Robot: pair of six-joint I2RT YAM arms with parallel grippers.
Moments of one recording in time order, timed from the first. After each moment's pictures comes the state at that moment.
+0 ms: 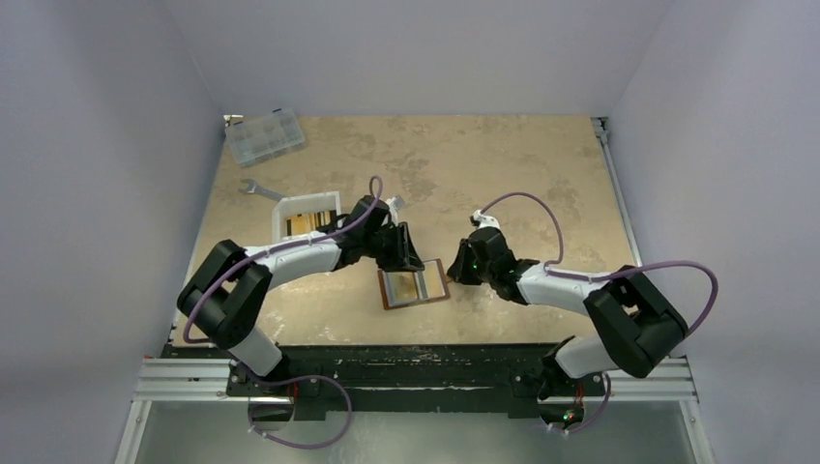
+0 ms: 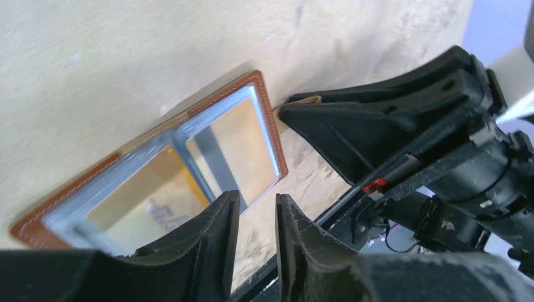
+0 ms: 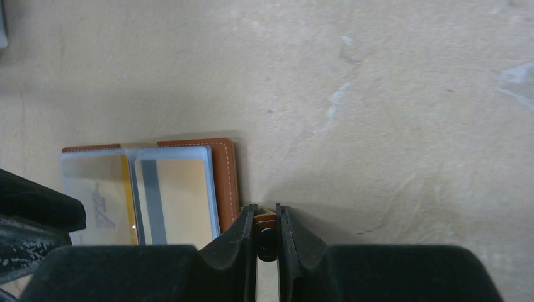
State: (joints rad) left arm -0.65 1.58 0.87 -0.14 0.34 -0.80; right arm 0.66 1.43 0.53 0.14 0.06 0.66
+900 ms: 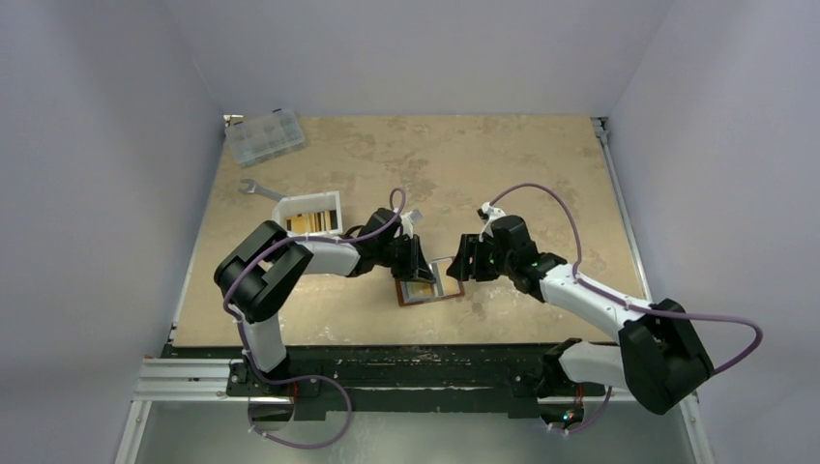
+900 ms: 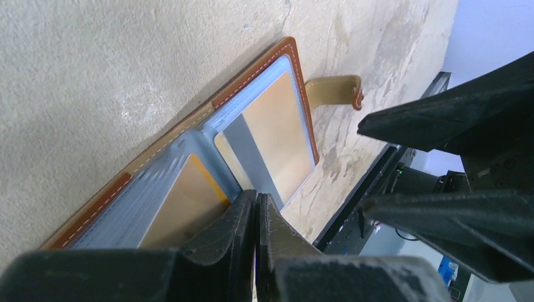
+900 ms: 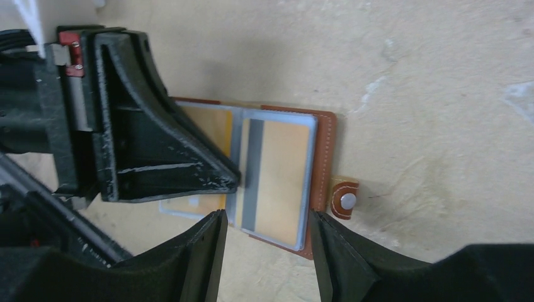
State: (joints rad) left arm -0.70 1.82 0.84 0.21 0.50 -0.81; right arm 0.52 1.21 0.57 -0.10 -0.19 0.51
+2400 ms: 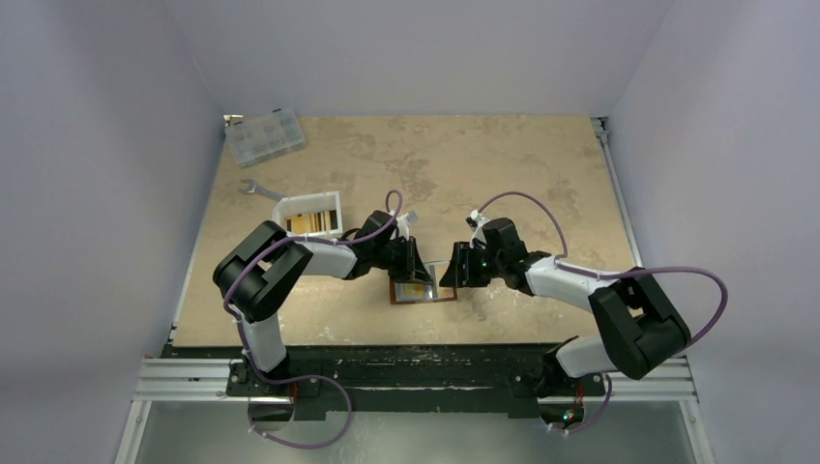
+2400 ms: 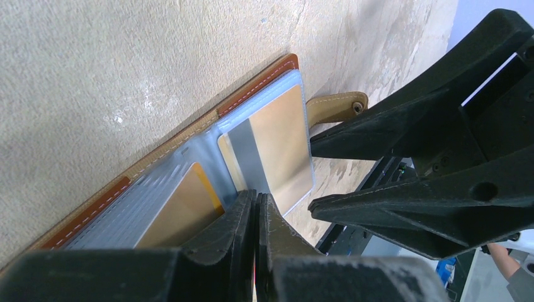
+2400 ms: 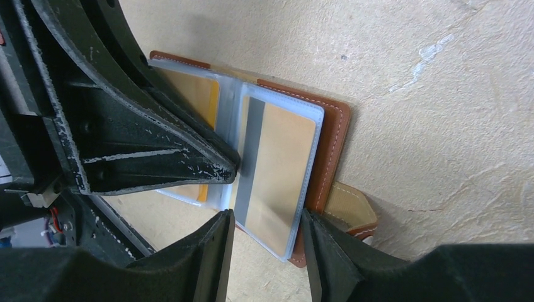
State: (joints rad) left arm -0.68 1.82 0.79 0.26 0.50 -0.81; right arm 0.51 1.40 0.55 0.02 -0.38 0.54
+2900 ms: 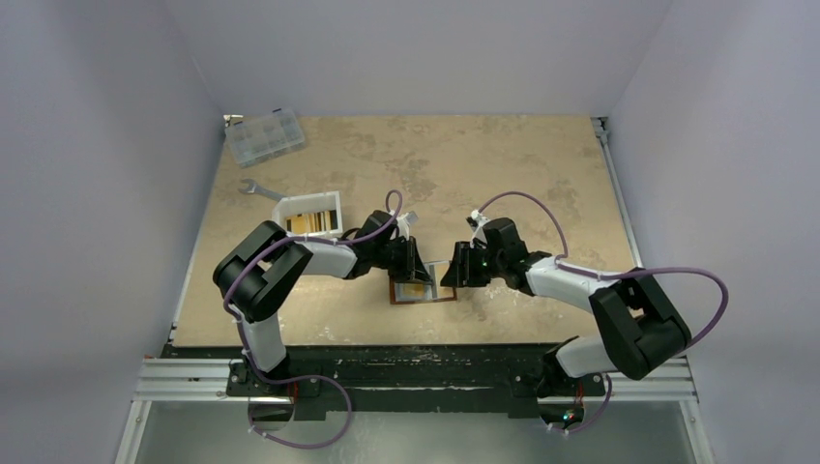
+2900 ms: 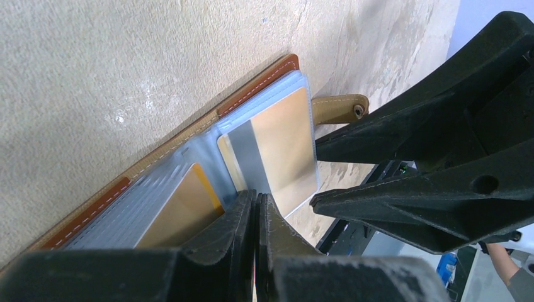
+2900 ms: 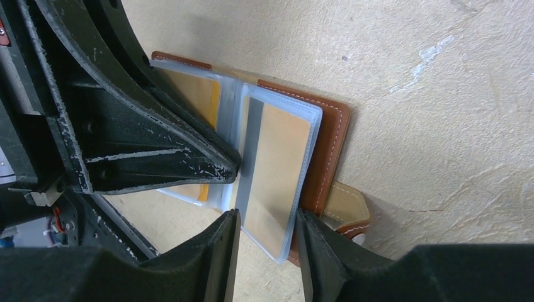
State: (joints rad) left arm -0.68 1.82 0.79 0.26 0.50 -0.81; right arm 0.51 1.41 0.55 0.02 -0.39 0.54
